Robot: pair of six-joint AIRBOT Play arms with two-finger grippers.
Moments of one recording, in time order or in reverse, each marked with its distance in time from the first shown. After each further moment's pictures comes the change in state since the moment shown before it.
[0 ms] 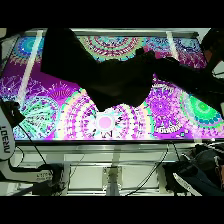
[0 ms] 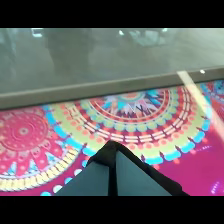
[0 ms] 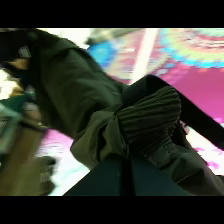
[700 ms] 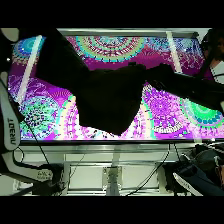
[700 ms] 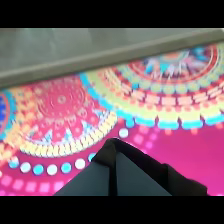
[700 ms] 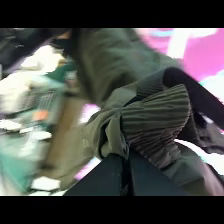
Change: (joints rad) left arm -0.016 -0.133 0.000 0.205 -0.034 -0.002; right arm -0.025 -0.068 0.015 0.102 0.129 0.077
